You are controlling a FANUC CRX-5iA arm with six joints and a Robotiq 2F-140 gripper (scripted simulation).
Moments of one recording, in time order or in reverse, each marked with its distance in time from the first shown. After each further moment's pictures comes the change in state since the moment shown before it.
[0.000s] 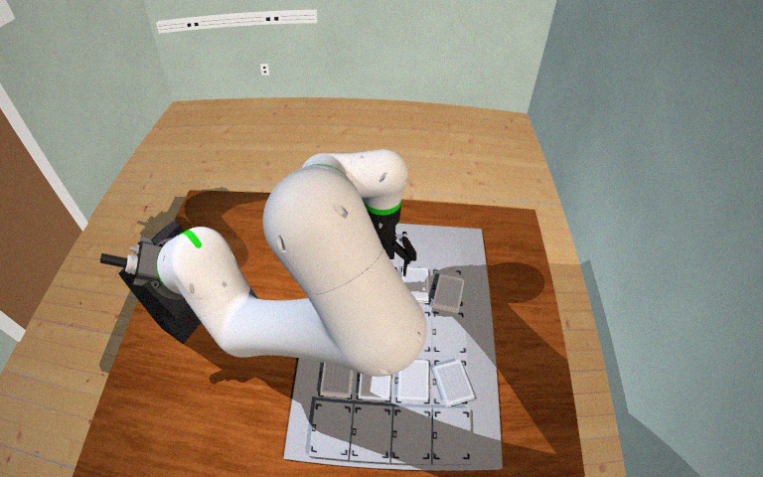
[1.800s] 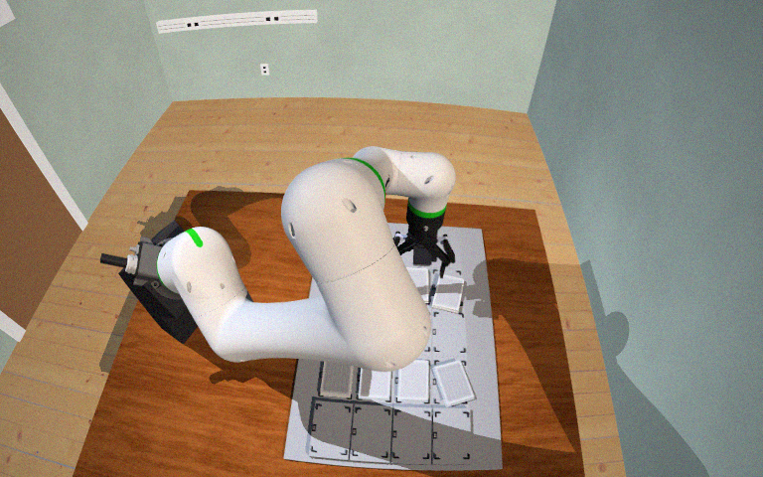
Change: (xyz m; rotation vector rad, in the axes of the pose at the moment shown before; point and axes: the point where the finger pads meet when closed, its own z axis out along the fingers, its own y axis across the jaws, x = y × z) arm 0.000 -0.107 0.000 0.000 0.000 0.000
